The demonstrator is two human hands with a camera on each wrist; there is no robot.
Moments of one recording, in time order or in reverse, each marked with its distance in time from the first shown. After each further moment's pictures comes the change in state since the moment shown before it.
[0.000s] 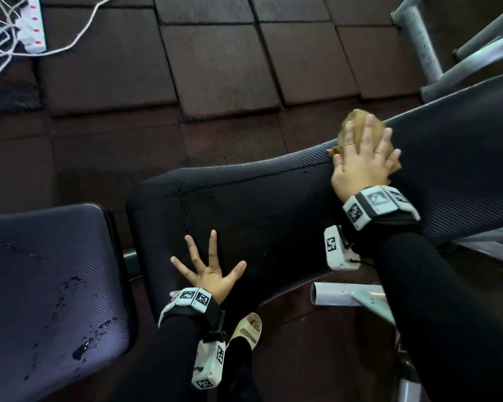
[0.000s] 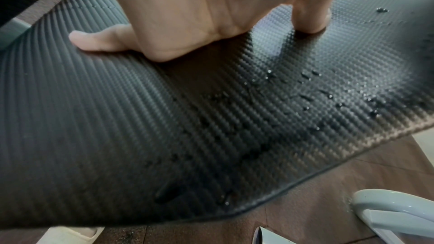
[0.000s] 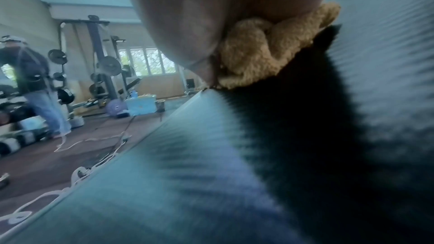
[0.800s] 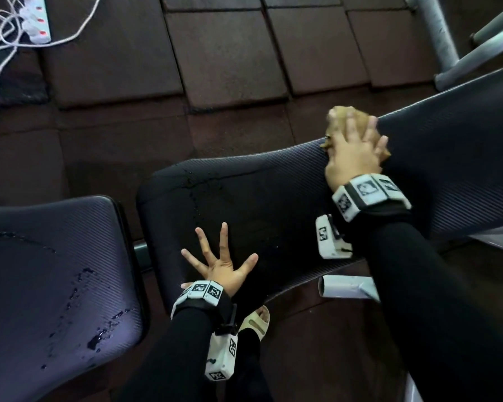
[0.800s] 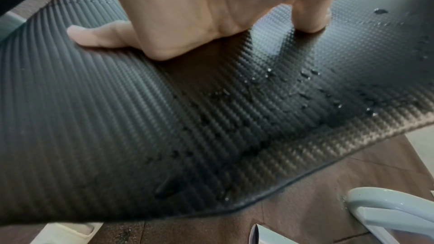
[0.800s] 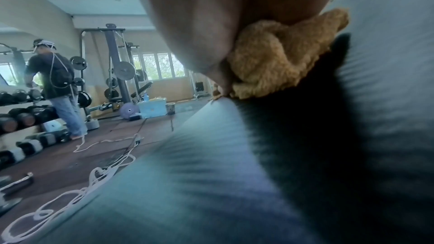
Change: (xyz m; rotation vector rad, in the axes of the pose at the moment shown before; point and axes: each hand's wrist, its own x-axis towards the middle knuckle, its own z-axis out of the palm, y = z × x) left_hand 0.001 0.000 -0.001 0.006 -0.004 0.010; right_hand 0.002 -0.031 0.013 0.016 -0.071 -0.059
